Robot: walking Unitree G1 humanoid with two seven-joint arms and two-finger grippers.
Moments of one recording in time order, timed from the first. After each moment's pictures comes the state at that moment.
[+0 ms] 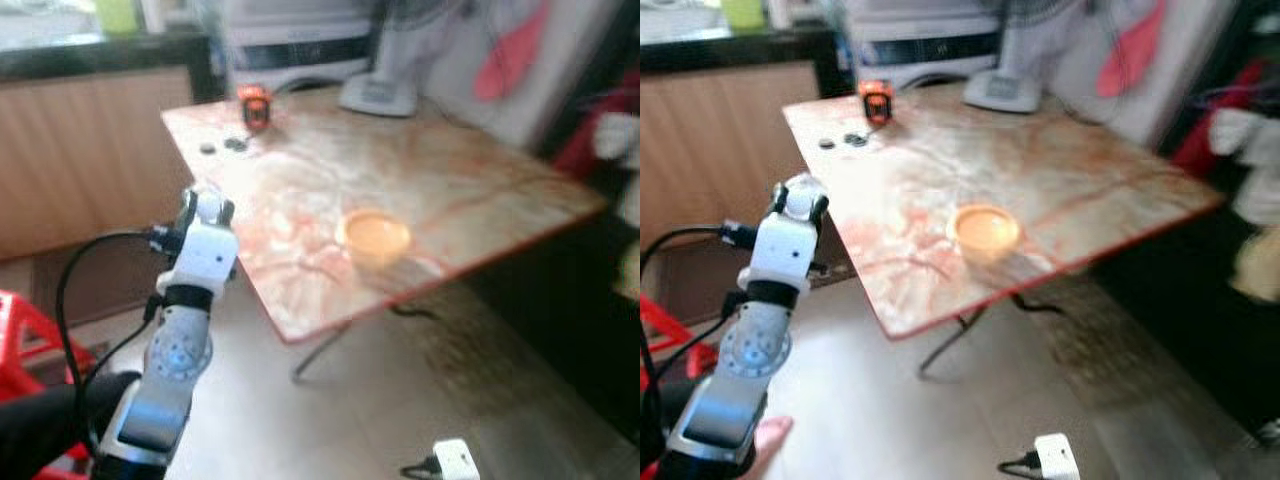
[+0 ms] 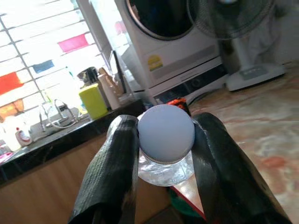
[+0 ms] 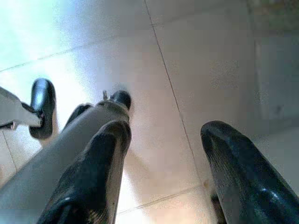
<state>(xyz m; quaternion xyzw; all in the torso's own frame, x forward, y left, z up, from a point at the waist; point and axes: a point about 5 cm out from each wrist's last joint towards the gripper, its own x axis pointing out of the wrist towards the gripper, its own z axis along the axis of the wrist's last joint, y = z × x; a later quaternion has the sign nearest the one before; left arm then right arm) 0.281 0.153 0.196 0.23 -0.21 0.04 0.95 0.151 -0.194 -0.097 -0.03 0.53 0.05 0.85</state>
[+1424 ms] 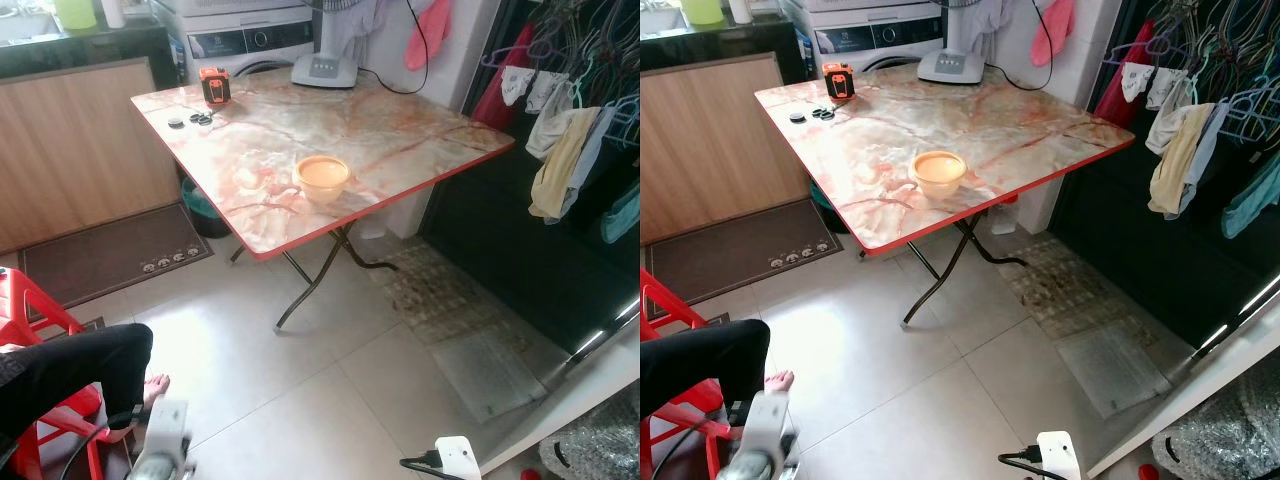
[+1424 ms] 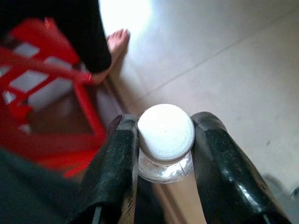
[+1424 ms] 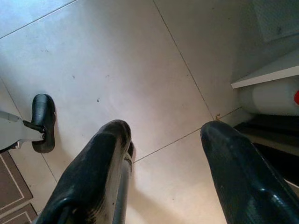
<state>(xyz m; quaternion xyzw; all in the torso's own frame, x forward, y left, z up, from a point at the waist) 0.202 0.229 -0.064 0.10 0.41 0.10 0.90 0.156 -0.191 -0.096 -0.01 0.53 0.02 0.85</state>
